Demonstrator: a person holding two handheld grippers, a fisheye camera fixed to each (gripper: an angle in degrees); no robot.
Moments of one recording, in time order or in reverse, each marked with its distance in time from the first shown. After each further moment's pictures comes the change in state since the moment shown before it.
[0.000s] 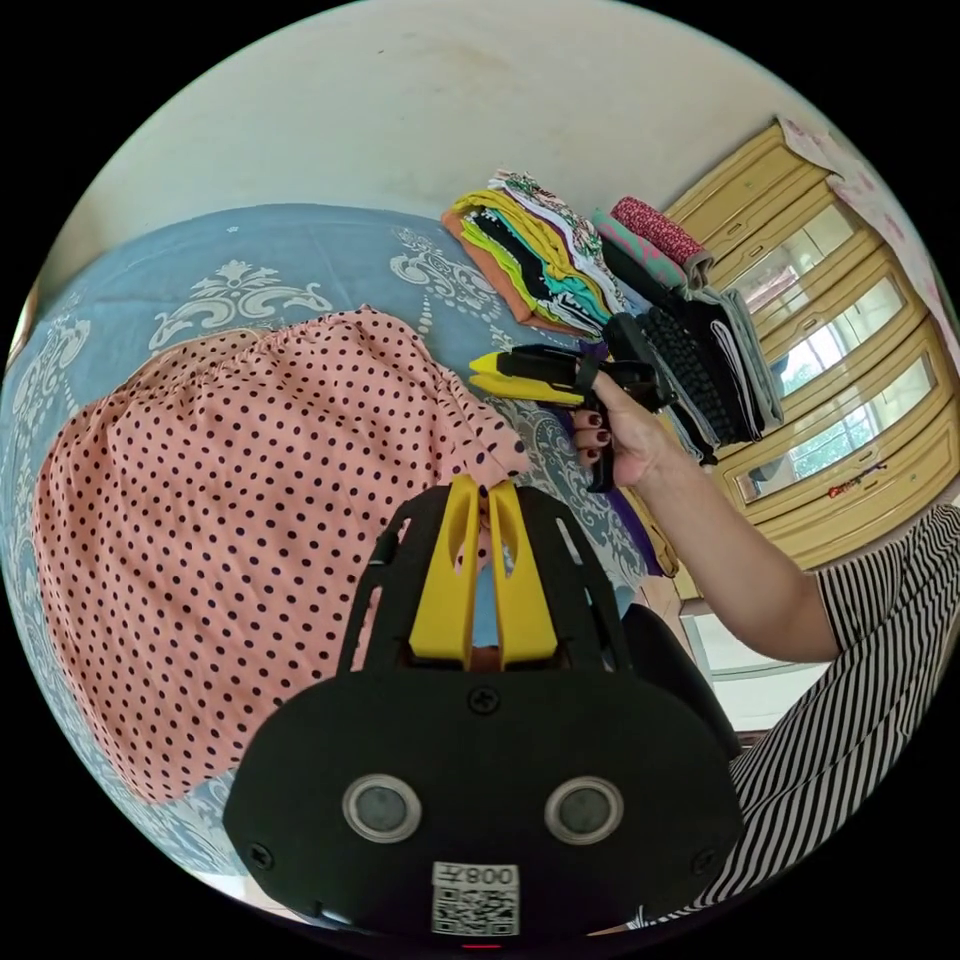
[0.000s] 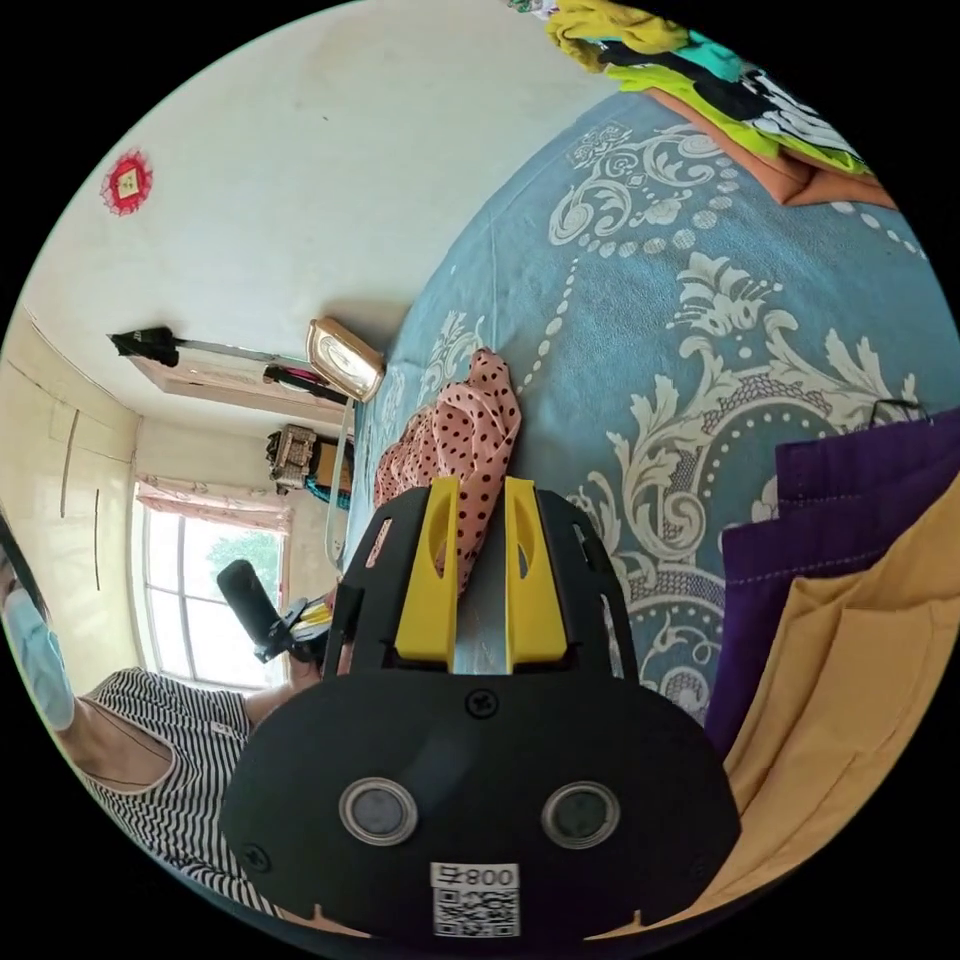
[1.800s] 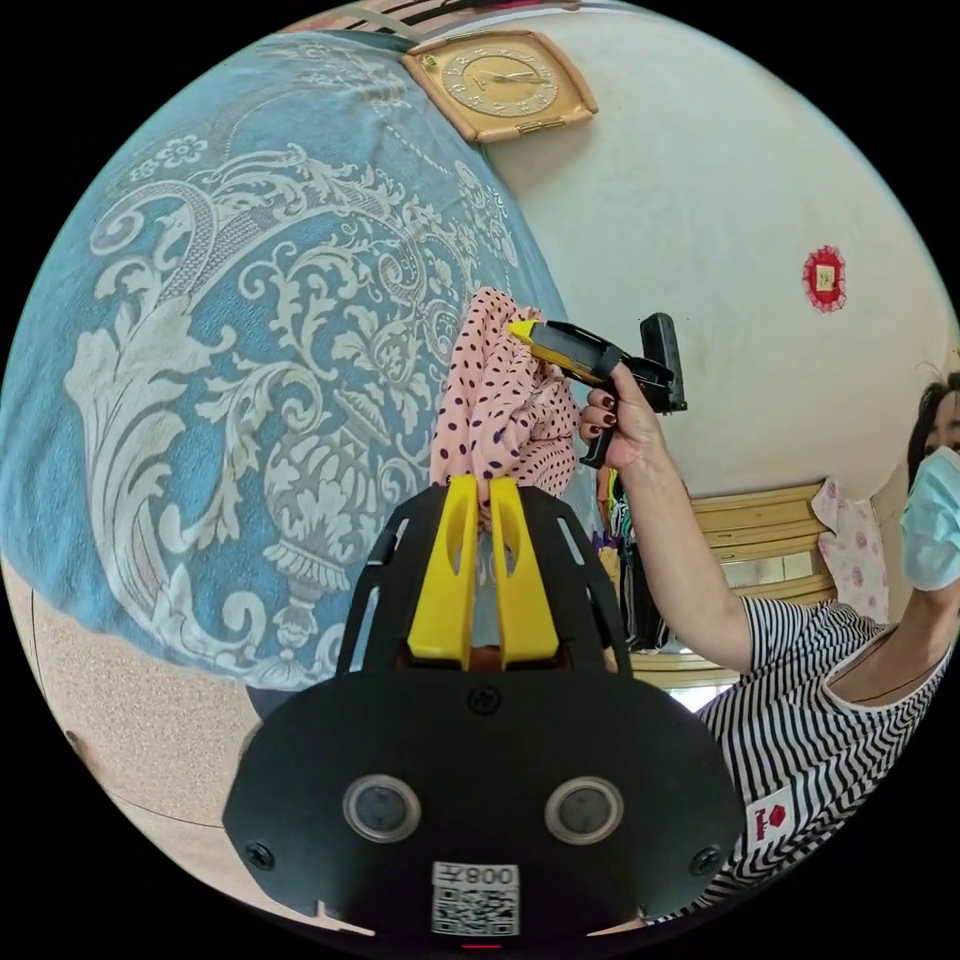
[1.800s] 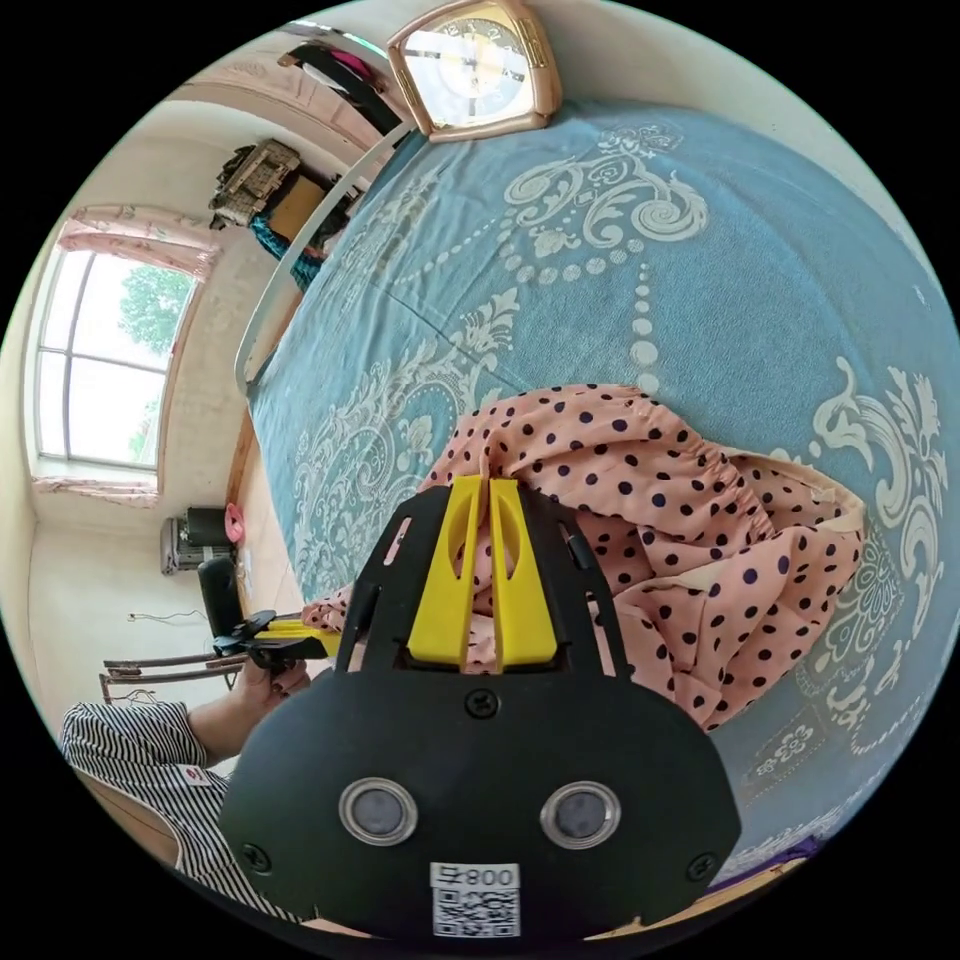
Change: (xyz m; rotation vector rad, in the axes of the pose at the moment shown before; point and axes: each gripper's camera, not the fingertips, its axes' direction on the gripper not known) left arm -0.426 0.444 -0.159 0.411 0.215 -0.769; right arm -0.563 -0.198 0.699 -0.558 0.354 -0.519
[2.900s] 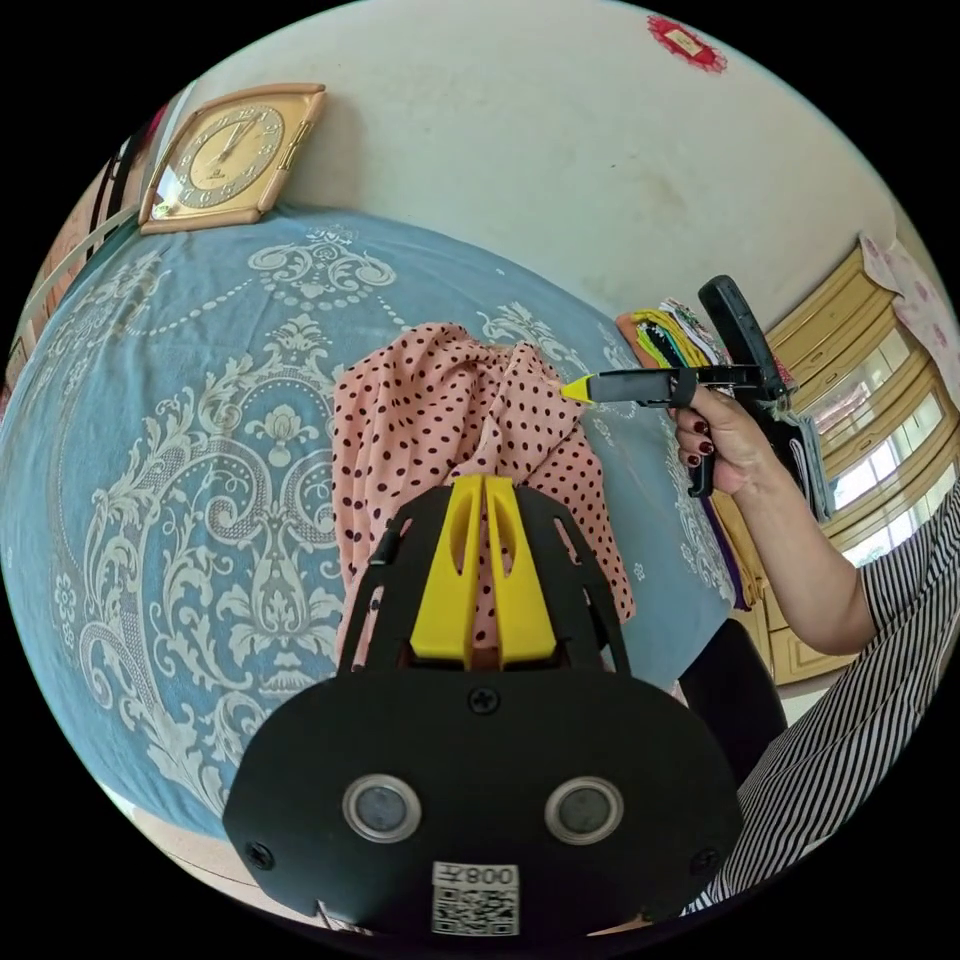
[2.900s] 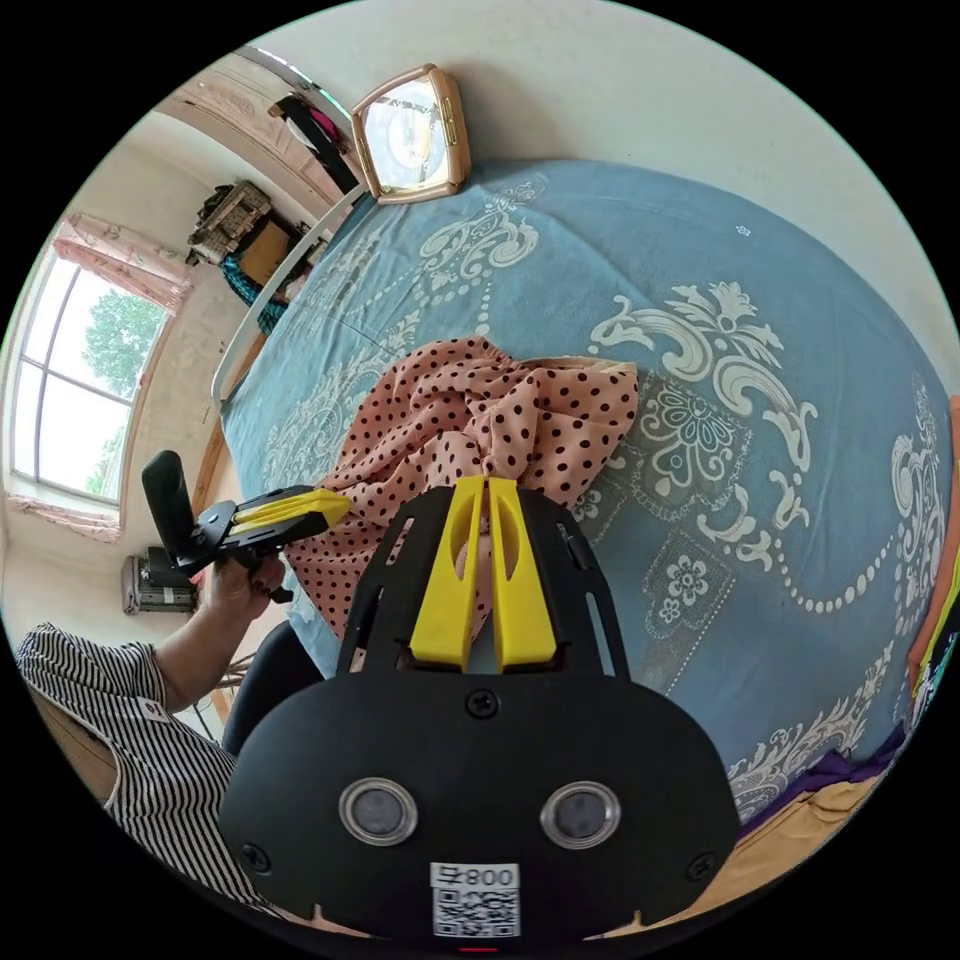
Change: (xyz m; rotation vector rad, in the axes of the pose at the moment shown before) left arm 0.058 -0.072 0.067 -0.081 -0.339 0.568; right arm 0.043 0.004 -0.152 0.167 0.112 0.062
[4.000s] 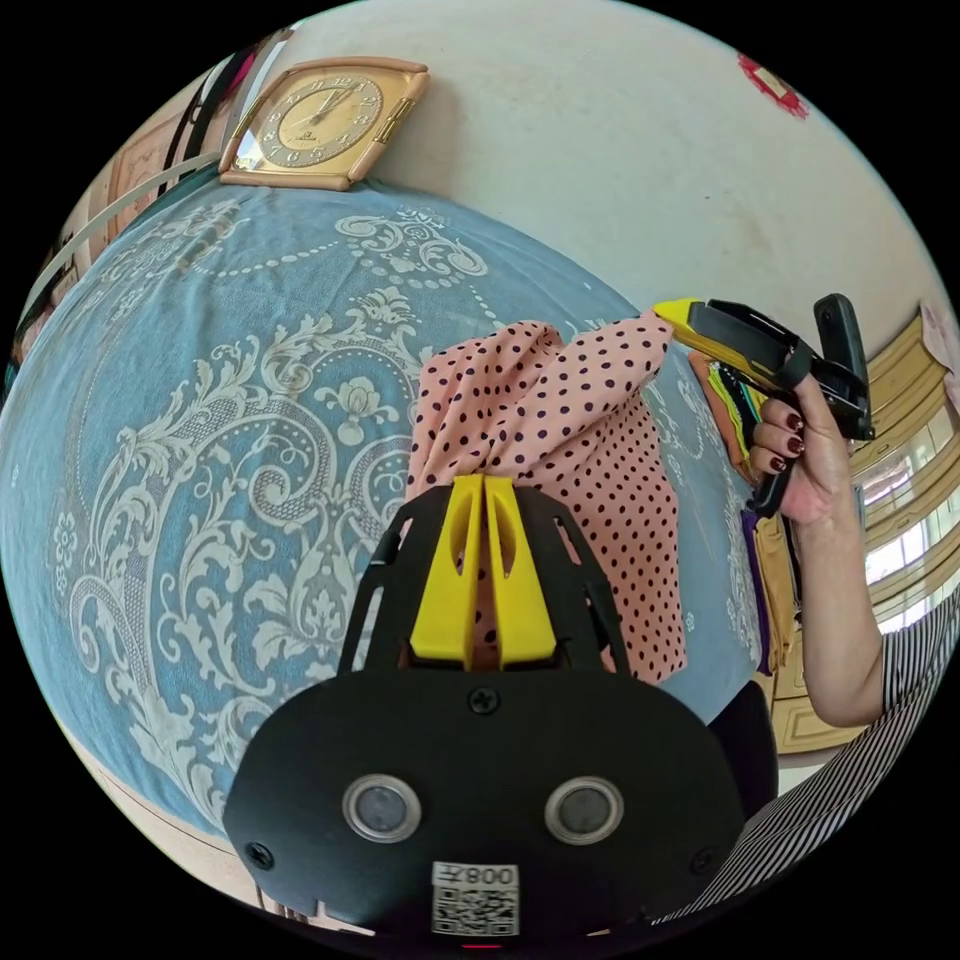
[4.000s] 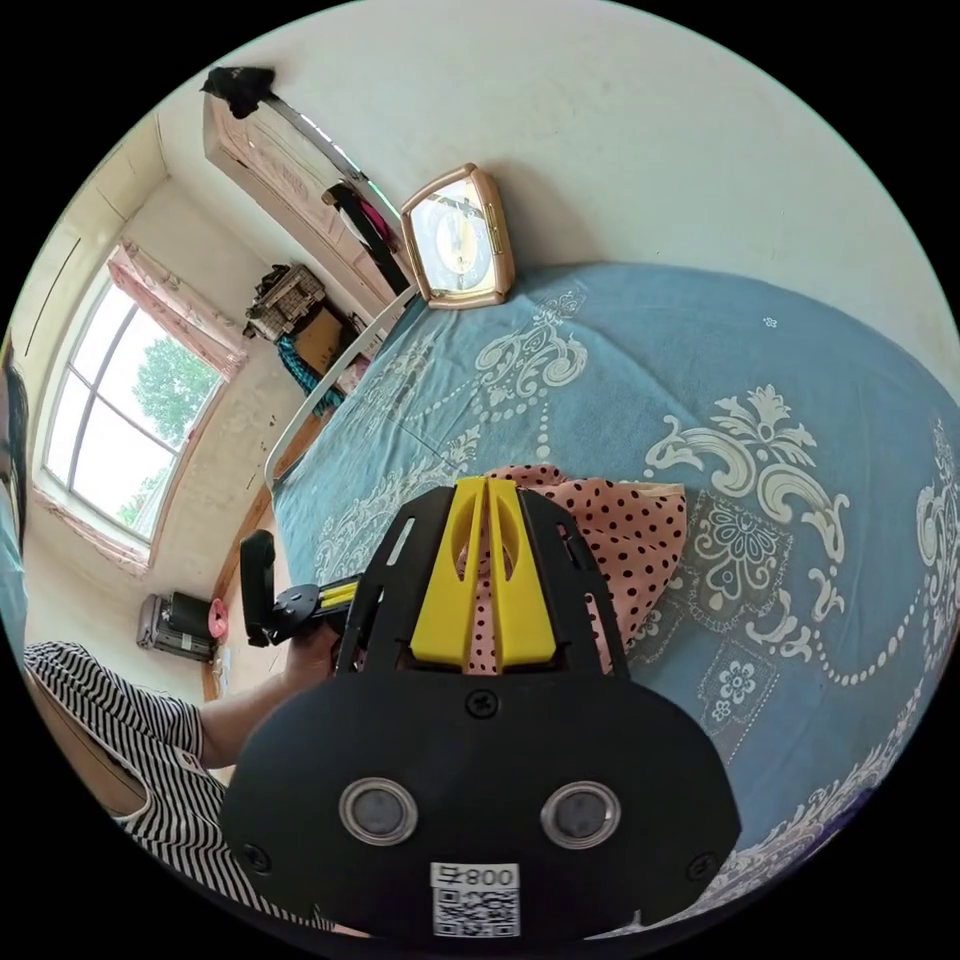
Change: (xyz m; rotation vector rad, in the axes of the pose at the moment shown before) left arm -0.042 0.000 0.044 0.014 -0.114 -0.180; right arm -0.006 -0.058 -0.096 0.274 -0.079 -0.031
